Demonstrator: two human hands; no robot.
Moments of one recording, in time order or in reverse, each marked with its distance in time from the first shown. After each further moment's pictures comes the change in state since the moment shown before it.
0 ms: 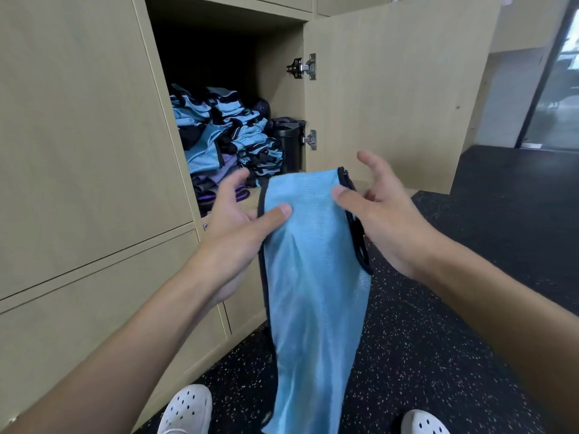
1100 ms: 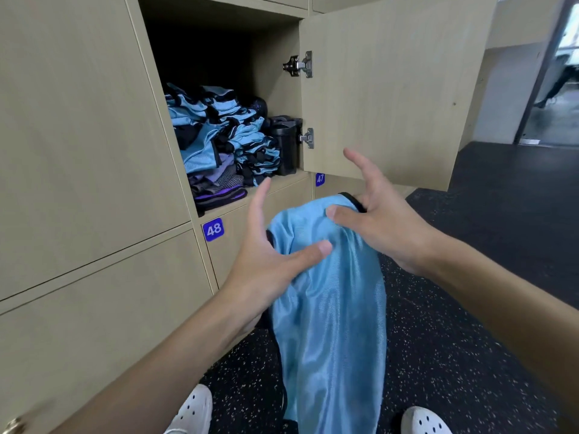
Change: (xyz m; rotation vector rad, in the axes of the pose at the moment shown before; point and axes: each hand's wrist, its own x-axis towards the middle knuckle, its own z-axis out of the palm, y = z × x) left_hand -0.015 -0.036 0.016 0.165 -0.106 0.104; right_hand 0.005 0.013 -0.014 -0.109 -0.172 -0.090
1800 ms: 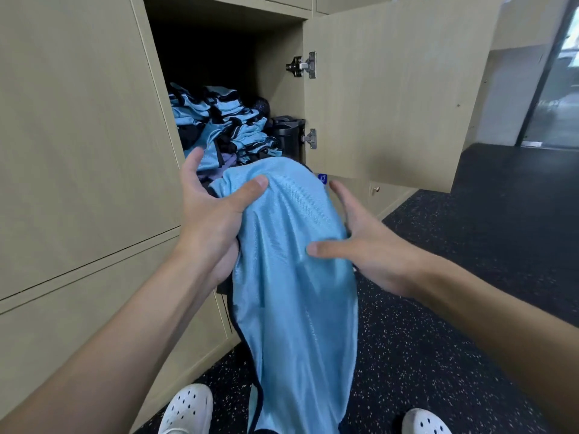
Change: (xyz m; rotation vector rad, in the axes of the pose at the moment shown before) left_hand 0.034 0.036 -0.036 -0.350 0.380 -0.015; right_hand -0.006 0.009 0.025 0.330 -0.191 0.171
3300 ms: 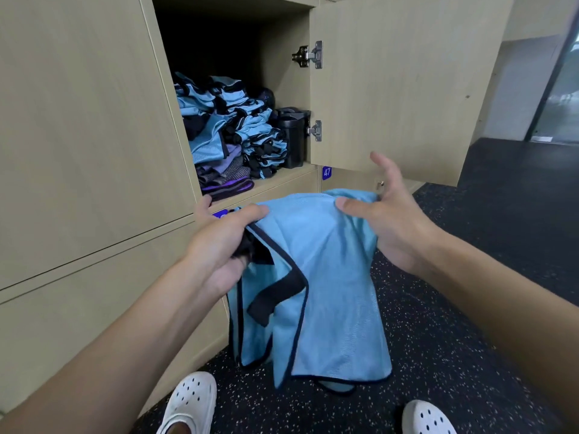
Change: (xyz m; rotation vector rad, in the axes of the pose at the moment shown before) left_hand -0.020 -0.005 -0.004 0.074 0.159 -0.399; right_hand 0.012 0.000 -0.017 0.036 0.373 -0.003
